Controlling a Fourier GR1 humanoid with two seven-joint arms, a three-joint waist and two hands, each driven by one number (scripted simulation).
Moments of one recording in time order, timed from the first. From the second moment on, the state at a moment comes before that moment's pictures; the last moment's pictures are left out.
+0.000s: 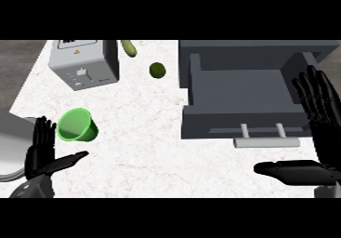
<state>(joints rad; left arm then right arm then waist) -0.38 0.30 0.44 -0.30 0.12 -0.16 -0.94 -0.08 -0.13 -0.09 -1.95 0.01 0.15 -0.02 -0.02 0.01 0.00</state>
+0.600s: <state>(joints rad) -0.44 0.32 0.44 -0.17 0.10 -0.16 -1.00 -0.05 -0.12 -0.07 -1.99 0.02 0.15 -0.01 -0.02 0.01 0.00</state>
